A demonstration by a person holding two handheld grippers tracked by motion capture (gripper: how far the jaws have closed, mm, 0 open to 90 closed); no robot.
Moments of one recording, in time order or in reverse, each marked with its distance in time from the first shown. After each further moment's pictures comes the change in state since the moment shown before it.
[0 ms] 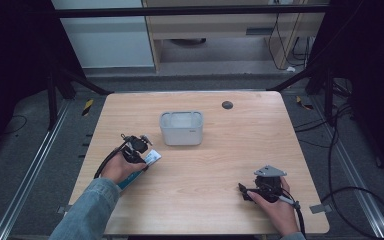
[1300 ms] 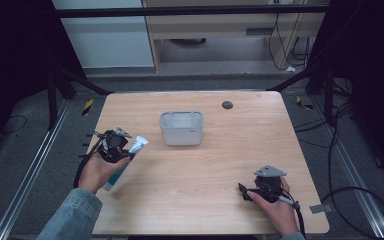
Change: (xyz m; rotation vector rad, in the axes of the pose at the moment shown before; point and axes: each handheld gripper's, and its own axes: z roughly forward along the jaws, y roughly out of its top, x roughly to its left) left arm 0.008 -0.039 -0.072 -0.308 0.059 -0.047; right arm 0.001 0.000 0.000 0.000 -0.003 0.003
